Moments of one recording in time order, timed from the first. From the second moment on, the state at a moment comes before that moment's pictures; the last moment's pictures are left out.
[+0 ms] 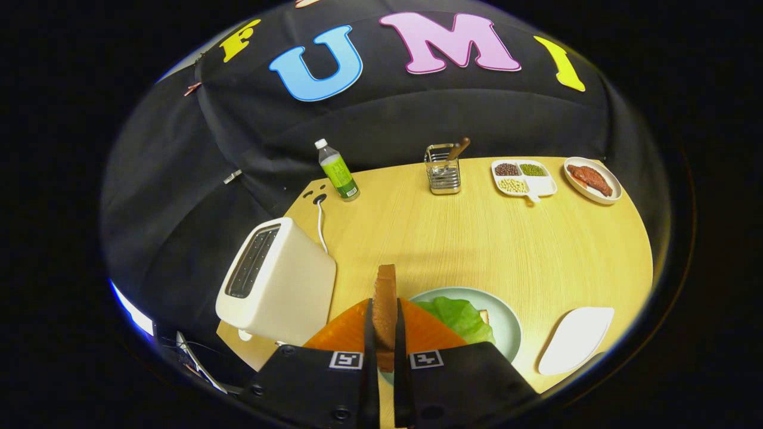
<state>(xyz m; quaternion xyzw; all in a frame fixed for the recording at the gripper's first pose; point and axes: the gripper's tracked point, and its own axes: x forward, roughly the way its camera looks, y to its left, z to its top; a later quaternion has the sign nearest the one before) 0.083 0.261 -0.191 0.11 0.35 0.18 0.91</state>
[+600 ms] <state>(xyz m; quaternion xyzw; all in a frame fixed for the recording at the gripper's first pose) 0.085 0.221 -0.236 0.10 0.37 0.13 0.91</state>
